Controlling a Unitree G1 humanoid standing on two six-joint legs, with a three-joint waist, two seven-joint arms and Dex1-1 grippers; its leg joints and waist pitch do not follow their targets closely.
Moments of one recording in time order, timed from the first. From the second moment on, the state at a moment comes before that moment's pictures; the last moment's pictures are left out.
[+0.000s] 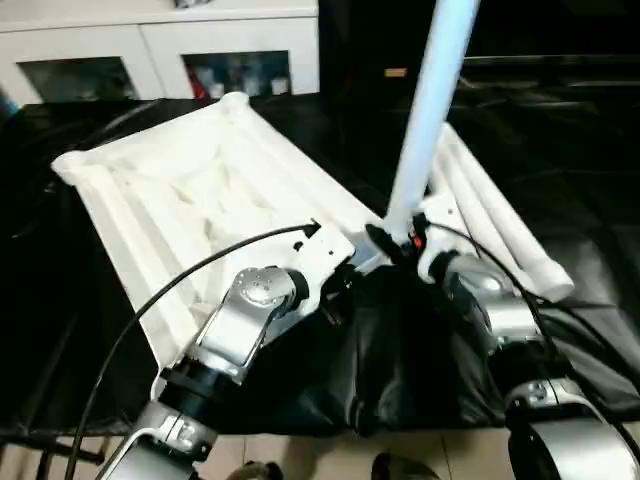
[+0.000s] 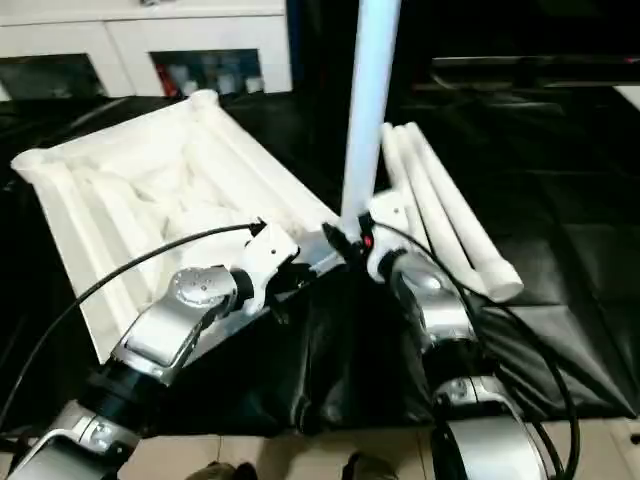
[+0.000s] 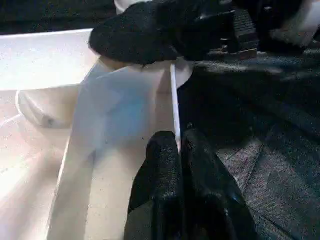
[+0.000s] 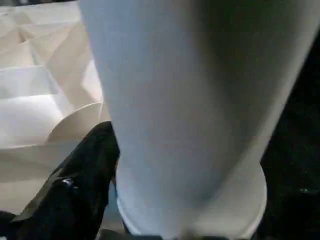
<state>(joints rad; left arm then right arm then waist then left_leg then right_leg) -0.49 0.13 -0.31 0.27 0.06 0.42 -0.68 -0.59 -0.18 0.02 0.72 0.11 0.02 0.56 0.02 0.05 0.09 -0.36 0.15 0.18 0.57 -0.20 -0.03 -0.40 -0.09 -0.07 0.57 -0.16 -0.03</state>
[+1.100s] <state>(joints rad) -0.48 0.38 -0.33 0.33 -0.03 0.17 -1.14 -0.32 -0.45 0.15 0.24 0.20 0.10 1.10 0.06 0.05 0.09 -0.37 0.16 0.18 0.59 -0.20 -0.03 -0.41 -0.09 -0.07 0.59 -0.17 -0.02</state>
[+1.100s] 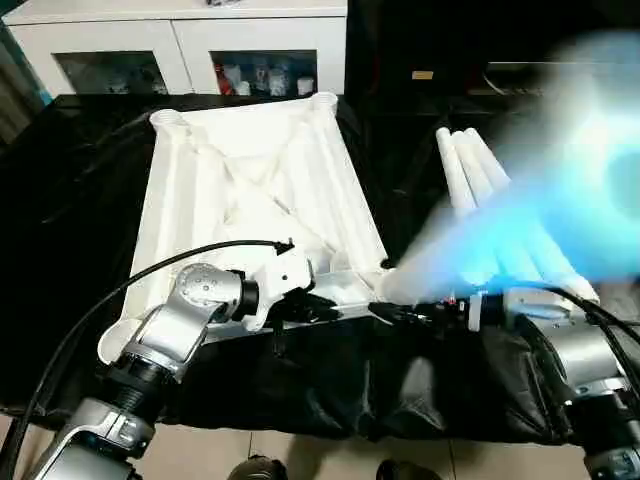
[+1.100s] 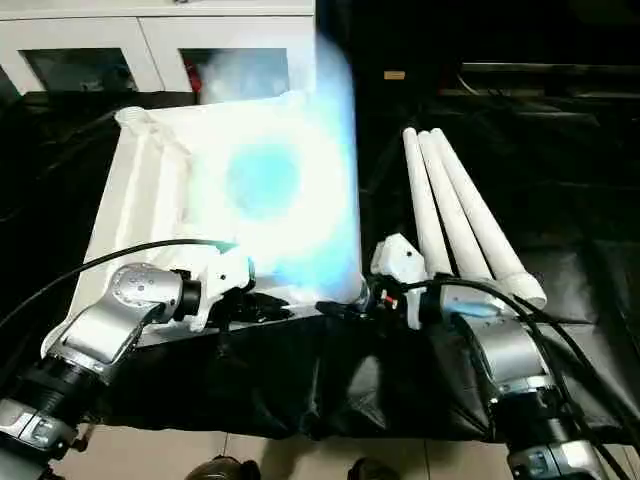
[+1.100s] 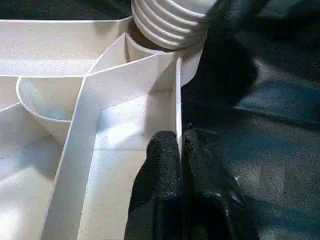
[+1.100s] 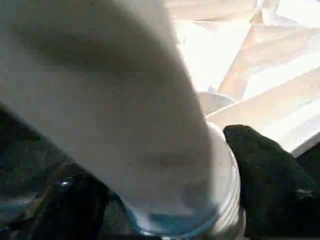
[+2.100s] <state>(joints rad) -0.46 0.43 -0.33 0.33 -0.03 0.20 -1.15 -0.36 -0.27 0.08 0.49 0.28 0.10 1.03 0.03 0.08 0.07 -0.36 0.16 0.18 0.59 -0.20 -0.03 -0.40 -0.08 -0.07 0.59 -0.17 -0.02</state>
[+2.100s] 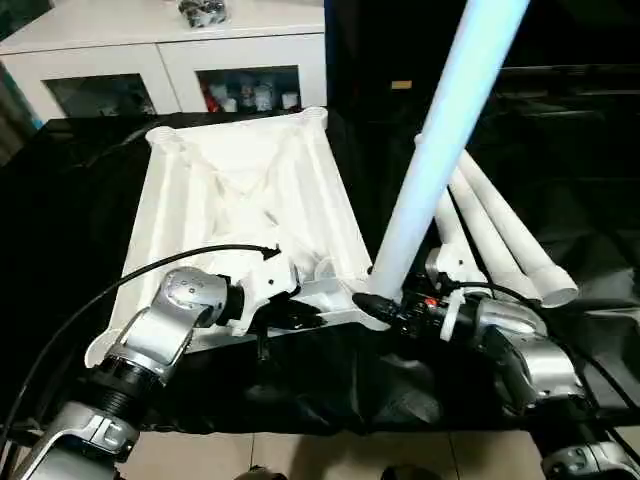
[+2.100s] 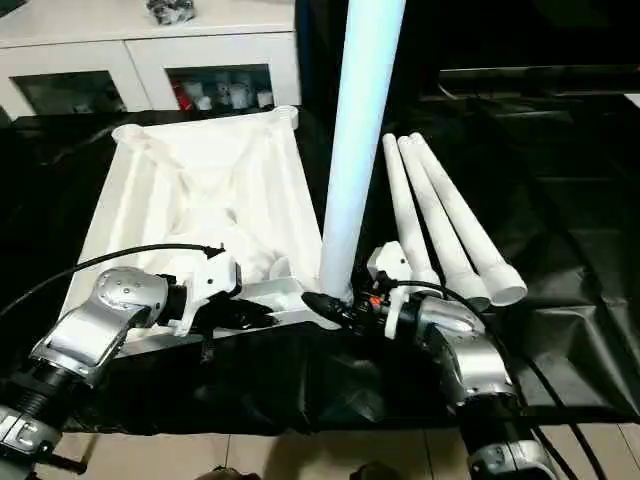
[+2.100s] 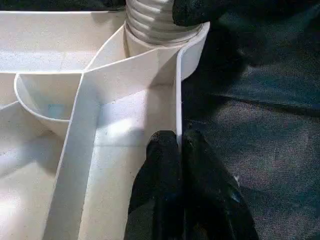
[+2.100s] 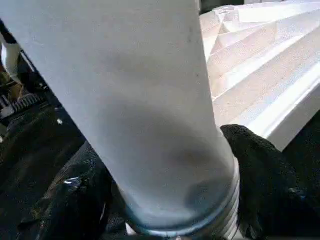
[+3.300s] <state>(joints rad) -0.39 0.22 -0.29 0.28 0.08 0.26 -0.73 -0.54 -0.02 -0.03 0.78 0.20 -0.04 0.45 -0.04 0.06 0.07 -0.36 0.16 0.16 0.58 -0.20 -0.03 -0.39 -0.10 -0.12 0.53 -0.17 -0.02</state>
